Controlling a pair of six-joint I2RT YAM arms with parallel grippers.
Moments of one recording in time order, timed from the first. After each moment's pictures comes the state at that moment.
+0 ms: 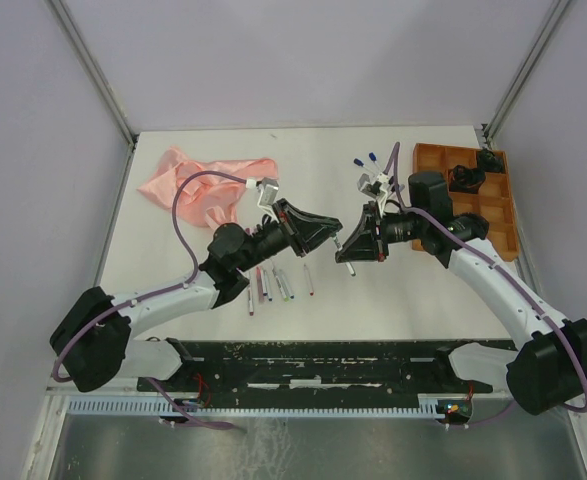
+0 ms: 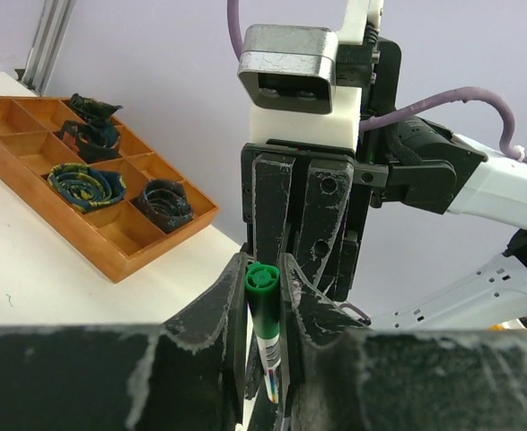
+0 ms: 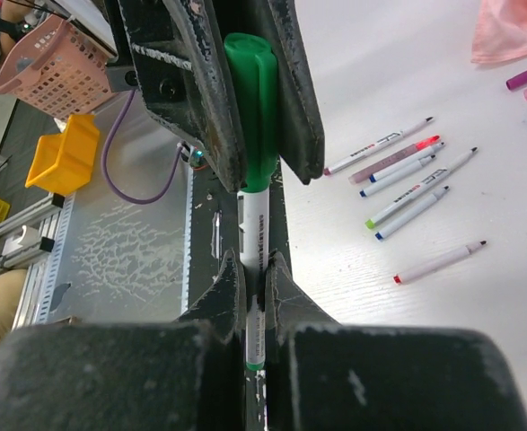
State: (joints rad) left arm -0.81 1.29 0.67 0.94 0.29 -0.68; right arm 0.37 1.21 0.96 -0.33 -1.21 0.01
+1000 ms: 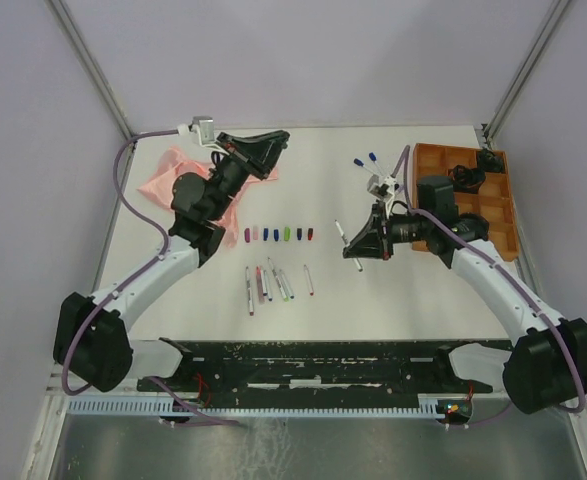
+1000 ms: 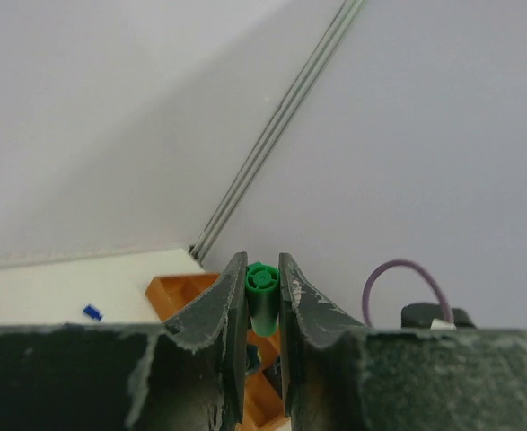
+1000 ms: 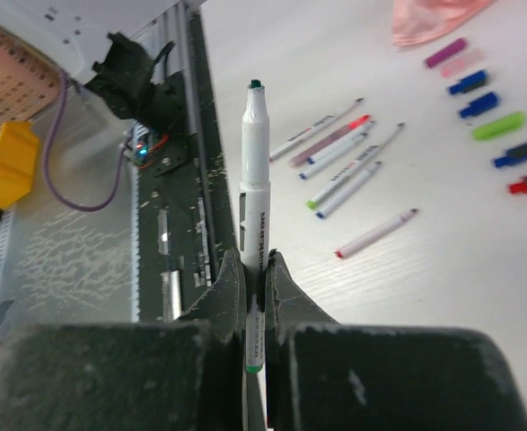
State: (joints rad) left arm -0.49 1.32 0.98 0.84 0.16 -0.68; right arm 0.32 1.21 0.92 -0.32 -1.15 -0.08
